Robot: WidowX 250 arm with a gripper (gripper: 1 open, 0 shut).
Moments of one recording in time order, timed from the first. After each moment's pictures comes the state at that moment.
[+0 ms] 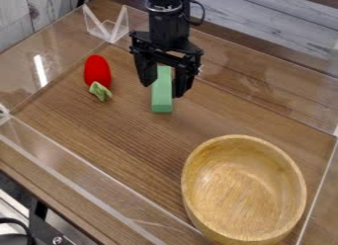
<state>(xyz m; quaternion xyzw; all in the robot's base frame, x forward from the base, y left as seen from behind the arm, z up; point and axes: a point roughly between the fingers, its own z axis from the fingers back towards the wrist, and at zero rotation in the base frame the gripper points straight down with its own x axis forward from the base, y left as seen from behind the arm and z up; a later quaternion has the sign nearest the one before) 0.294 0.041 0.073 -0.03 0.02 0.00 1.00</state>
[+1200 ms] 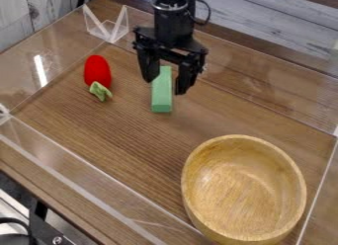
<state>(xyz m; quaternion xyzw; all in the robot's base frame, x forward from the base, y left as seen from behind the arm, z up) 0.295 0.045 0.082 -0.01 0.01 0.02 1.00</state>
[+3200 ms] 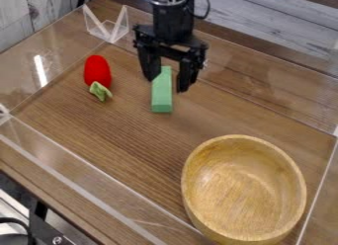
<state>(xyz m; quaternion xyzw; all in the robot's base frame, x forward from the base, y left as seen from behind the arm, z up) 0.299 0.039 0.077 -0.02 0.00 -0.01 1.00</state>
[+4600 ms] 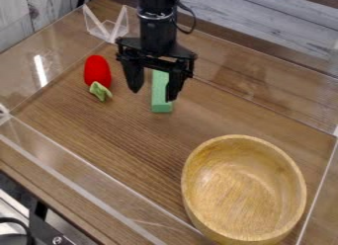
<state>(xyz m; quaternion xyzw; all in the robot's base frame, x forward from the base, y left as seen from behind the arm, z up) 0.279 0.054 0.070 0.00 0.02 0.13 0.99</state>
